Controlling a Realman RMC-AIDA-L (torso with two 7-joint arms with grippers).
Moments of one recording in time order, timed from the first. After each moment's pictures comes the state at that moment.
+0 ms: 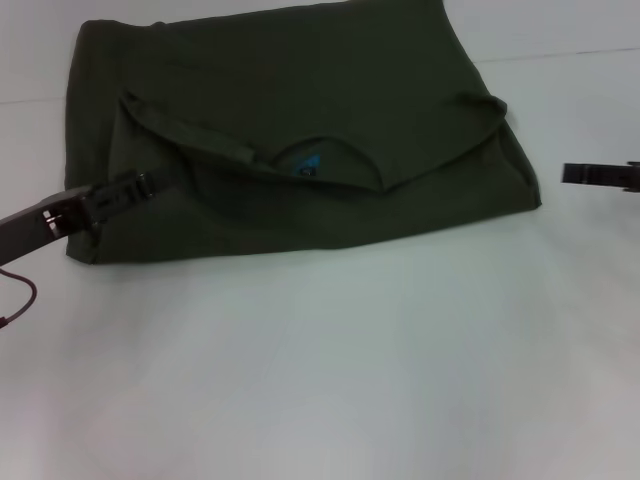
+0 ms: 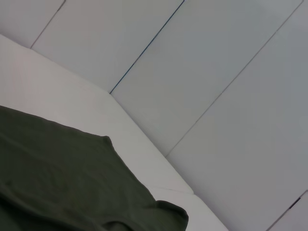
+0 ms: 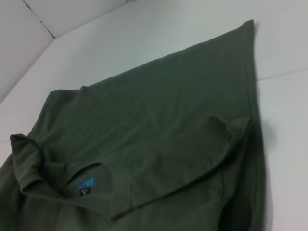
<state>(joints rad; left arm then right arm) -0.54 -2.14 0.41 0.64 2.00 1.53 -1.78 0.47 1.94 -0.47 -0.73 -2.21 -1.33 2.00</state>
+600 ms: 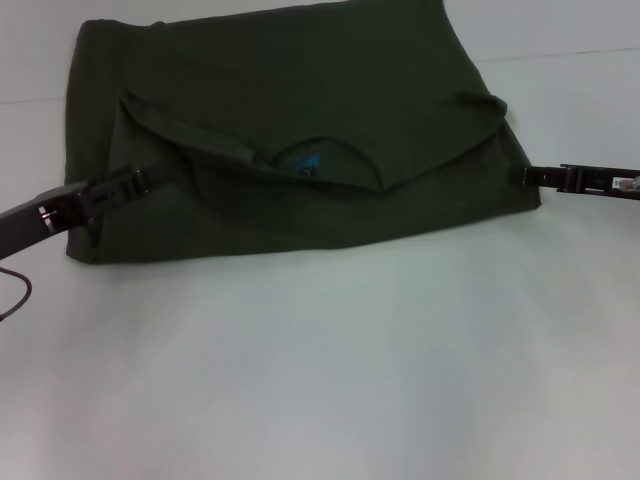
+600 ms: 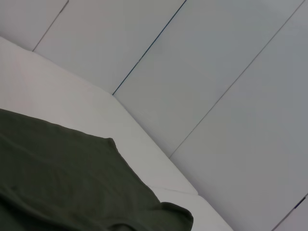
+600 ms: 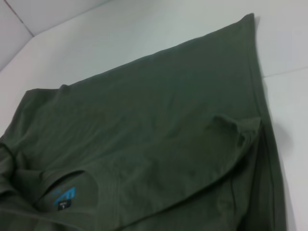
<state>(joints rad) -0.54 -2.13 0.41 0.65 2.00 1.52 -1.78 0.52 2.03 -0.53 -0.68 -2.20 -1.10 1.98</state>
